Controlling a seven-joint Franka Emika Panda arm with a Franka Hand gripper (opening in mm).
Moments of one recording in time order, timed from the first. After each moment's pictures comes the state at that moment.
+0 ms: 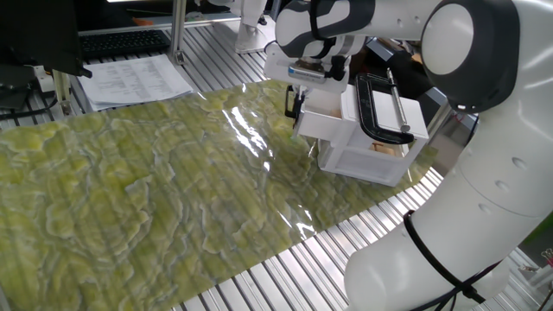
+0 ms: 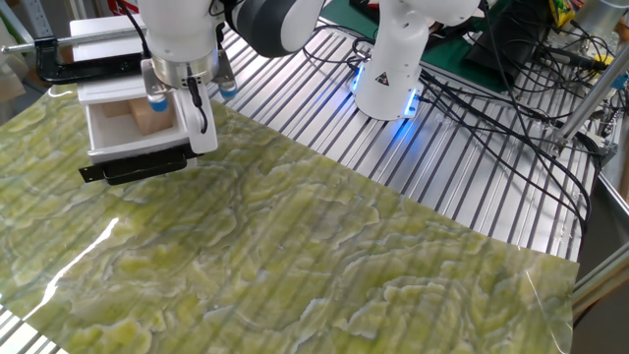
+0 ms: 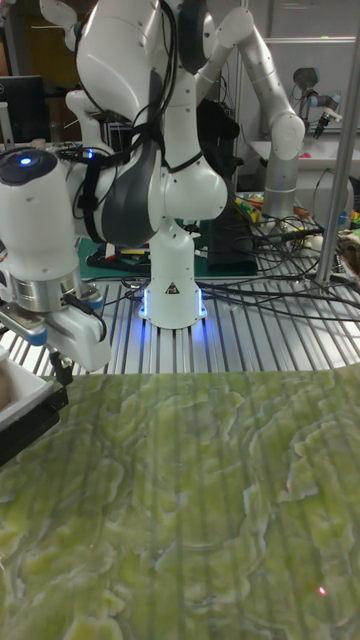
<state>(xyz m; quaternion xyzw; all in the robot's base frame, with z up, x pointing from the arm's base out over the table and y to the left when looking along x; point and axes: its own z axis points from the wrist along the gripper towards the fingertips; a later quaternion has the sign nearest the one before) 0.509 -0.166 0.246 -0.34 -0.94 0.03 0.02</state>
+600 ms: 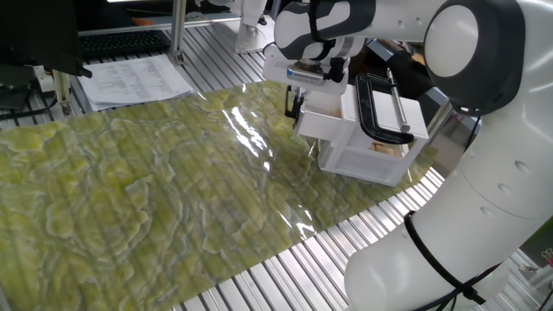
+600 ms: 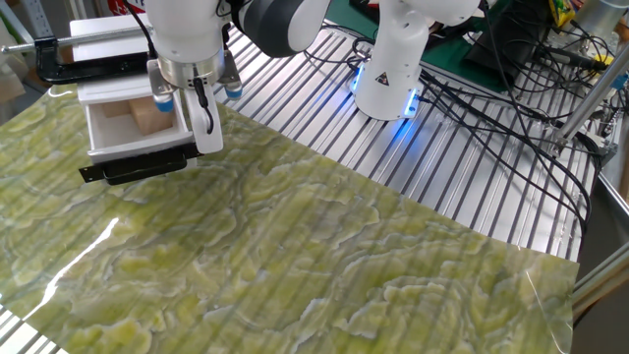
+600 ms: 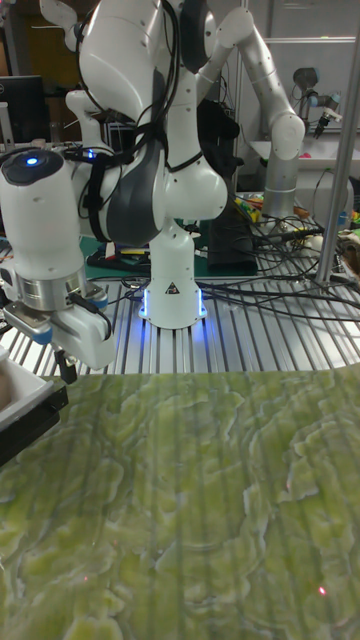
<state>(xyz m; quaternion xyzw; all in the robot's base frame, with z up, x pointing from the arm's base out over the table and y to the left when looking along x) 0.506 -0.161 0.246 -0.35 -0.94 0.03 0.02</state>
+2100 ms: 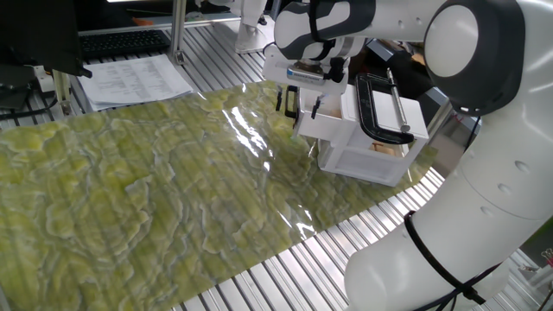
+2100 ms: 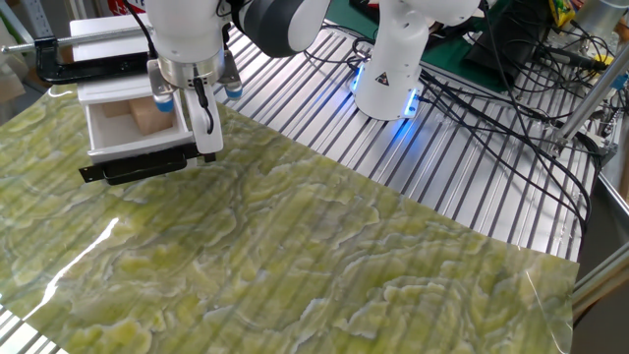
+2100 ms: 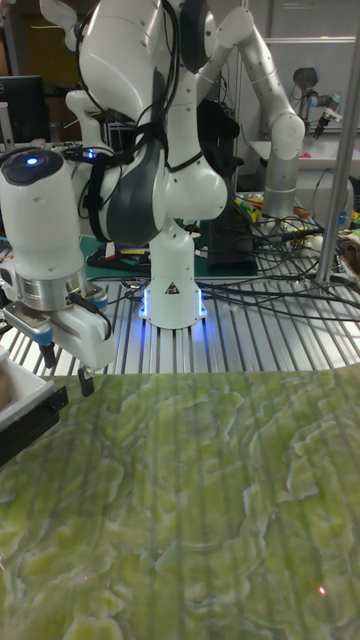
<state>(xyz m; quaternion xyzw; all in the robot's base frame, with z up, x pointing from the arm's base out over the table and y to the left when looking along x) 0.503 -0.160 0.245 -0.34 -0.94 0.03 0.02</state>
